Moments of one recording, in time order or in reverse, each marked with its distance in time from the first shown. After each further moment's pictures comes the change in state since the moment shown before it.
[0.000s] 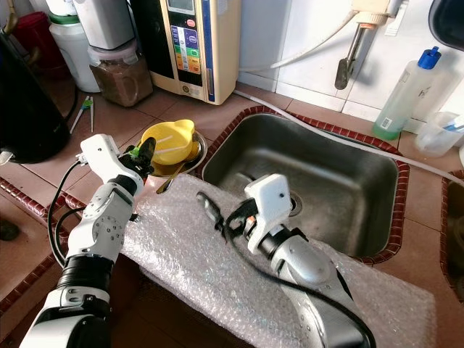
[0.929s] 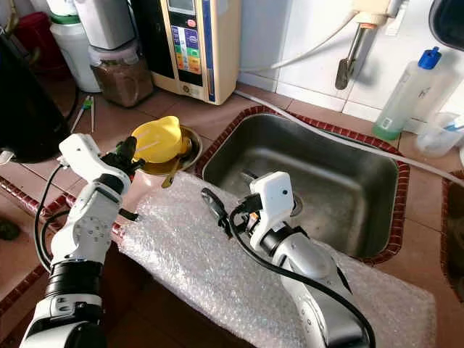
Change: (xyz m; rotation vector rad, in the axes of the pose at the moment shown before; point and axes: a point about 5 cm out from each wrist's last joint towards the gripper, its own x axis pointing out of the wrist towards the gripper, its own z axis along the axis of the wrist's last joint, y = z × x) left arm -0.011 0.010 0.019 -0.111 -0.037 0.027; right arm 0.002 -0.006 -0.007 0.012 0.032 -0.018
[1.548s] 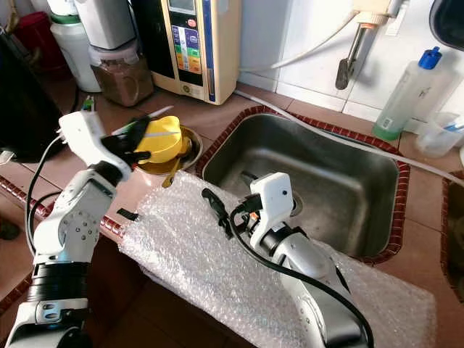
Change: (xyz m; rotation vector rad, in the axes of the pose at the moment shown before) left arm -0.010 -0.037 0.023 0.178 -0.009 -0.362; right arm 0.001 -0.002 -0.001 0.000 -0.007 -0.004
